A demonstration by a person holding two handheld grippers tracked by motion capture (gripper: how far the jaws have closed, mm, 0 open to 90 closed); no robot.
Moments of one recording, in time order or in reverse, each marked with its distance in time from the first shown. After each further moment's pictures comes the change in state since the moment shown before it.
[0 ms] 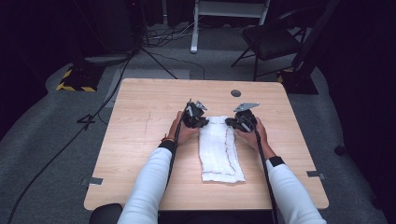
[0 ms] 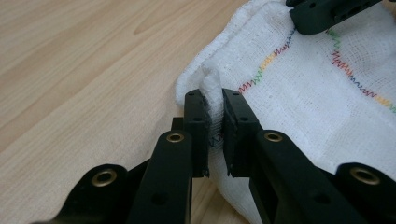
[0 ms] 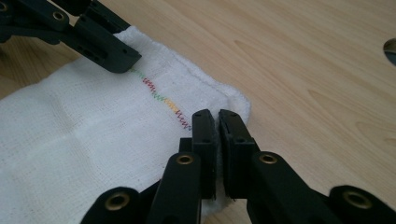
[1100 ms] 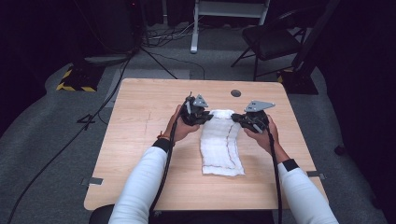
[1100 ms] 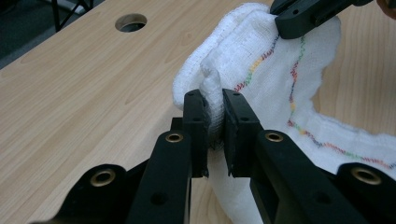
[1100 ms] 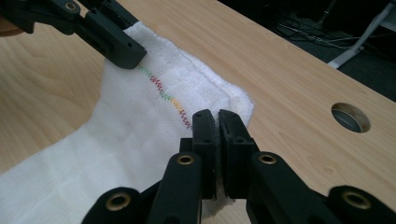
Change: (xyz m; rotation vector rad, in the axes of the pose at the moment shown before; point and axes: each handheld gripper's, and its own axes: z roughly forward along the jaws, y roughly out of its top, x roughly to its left) left arm -0.028 0.020 -0.060 -0.129 -0.044 0.150; right arm 0.015 0.014 -0.067 -0.141 -0.001 -0.108
